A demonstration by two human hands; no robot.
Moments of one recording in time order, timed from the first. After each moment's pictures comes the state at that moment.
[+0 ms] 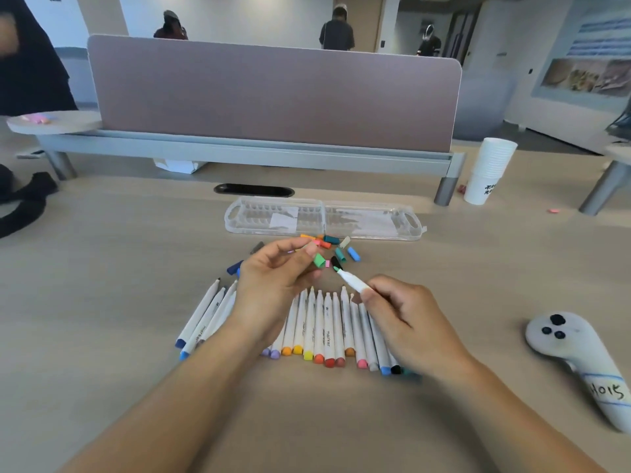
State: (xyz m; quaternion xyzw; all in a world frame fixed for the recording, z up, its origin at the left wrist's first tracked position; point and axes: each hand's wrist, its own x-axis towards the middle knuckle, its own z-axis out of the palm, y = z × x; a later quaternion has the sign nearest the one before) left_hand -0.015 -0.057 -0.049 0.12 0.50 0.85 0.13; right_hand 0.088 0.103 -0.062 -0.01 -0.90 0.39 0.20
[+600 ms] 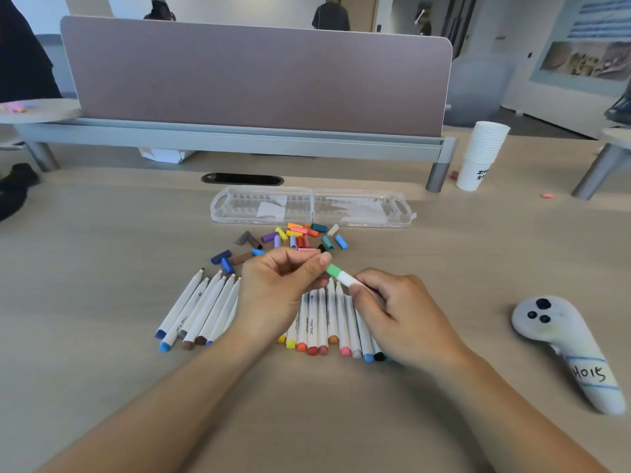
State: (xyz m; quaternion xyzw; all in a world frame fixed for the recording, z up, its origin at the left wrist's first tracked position) left_hand 0.007 -0.041 -0.062 0.17 0.60 0.78 0.08; right_hand 0.097 0.111 -0.061 -0.01 -0.93 0.32 0.19
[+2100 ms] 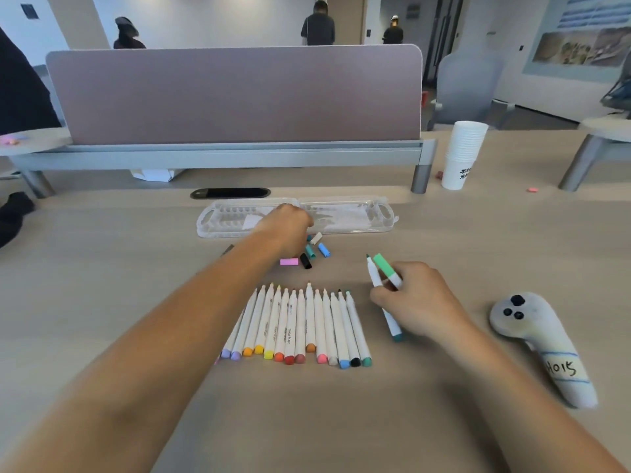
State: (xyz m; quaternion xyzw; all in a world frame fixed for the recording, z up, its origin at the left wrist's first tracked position) left_hand -0.123 0.044 -0.037 0.36 0.93 -0.01 -0.04; right_hand 0.092 0.169 -0.053 -0.23 -0.91 0.33 0.12
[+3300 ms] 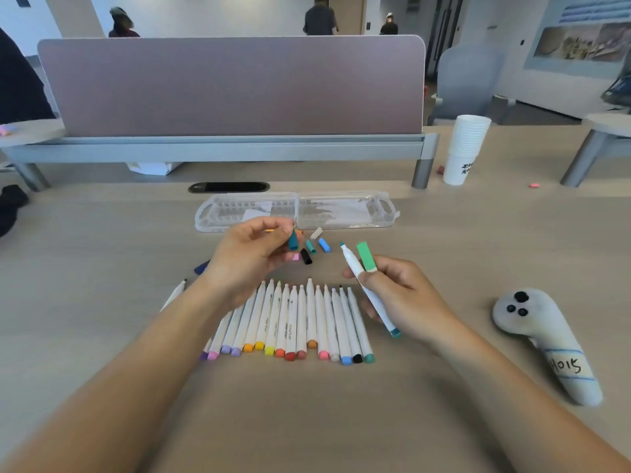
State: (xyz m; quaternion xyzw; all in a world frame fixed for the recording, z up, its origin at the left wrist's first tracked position) left_hand -0.041 -0.031 -0.033 0.15 0.63 0.74 0.19; right_hand 0.095 0.143 -0.048 -0.11 -0.80 0.58 0.10
